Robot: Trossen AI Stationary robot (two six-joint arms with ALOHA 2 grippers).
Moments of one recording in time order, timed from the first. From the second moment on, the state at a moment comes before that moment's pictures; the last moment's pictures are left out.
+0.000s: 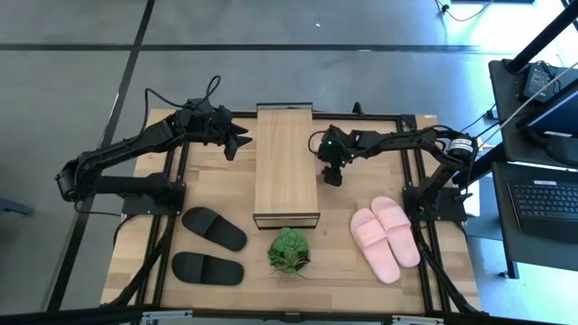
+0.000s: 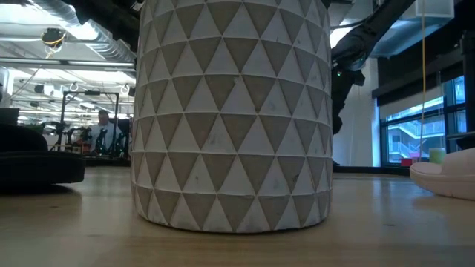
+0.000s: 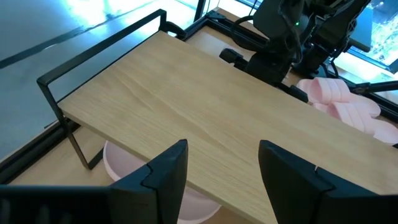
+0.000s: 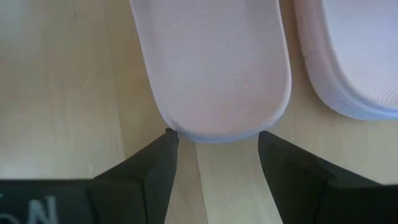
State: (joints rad) left arm 0.60 0.98 0.81 -0.32 0.25 -0.18; right arm -0.42 1.69 0.91 -0.32 -0.13 -0.21
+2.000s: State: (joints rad) left arm 0.60 0.98 0.81 -0.48 0.24 -0.12; right arm 0.22 1.22 1.20 -1.37 -0.21 1.56
